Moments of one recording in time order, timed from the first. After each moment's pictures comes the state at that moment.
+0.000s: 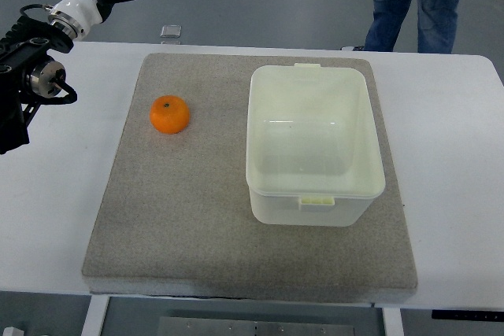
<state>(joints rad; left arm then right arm) -1.11 0.33 -0.37 -0.41 0.36 -0.27 -0.53 0.02 0.00 -0.11 0.20 -0.06 -0.15 0.13</state>
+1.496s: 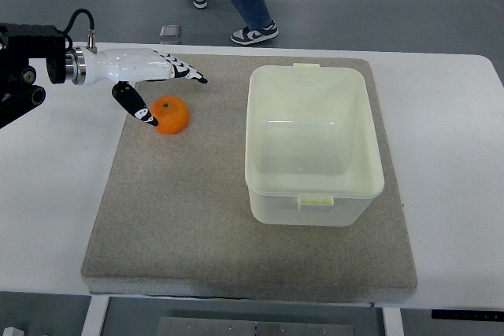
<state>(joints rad) -1.18 0.64 -0.11 -0.90 1.64 -0.13 -0.61 0.02 0.00 -0.11 0.20 -0.06 -0.15 0.13</state>
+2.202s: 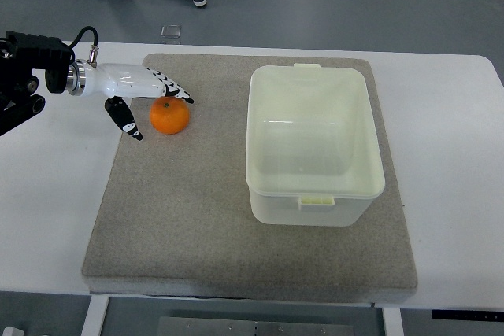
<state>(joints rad) -1.18 0.61 -0.04 -0.84 1.68 -0.13 -0.61 0.02 0.00 -0.11 0.20 -0.06 -0.15 0.13</state>
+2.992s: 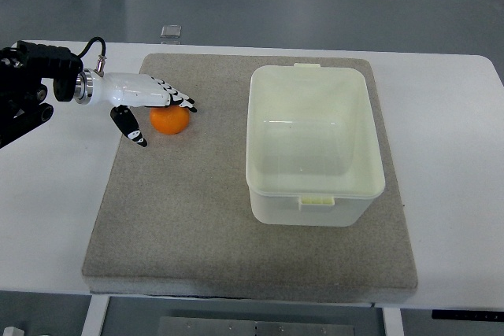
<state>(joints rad) -1.15 0.57 -0.01 -0.81 1.68 -0.12 -0.61 0.02 0.00 -0.11 0.20 -0.06 -0.15 0.13</state>
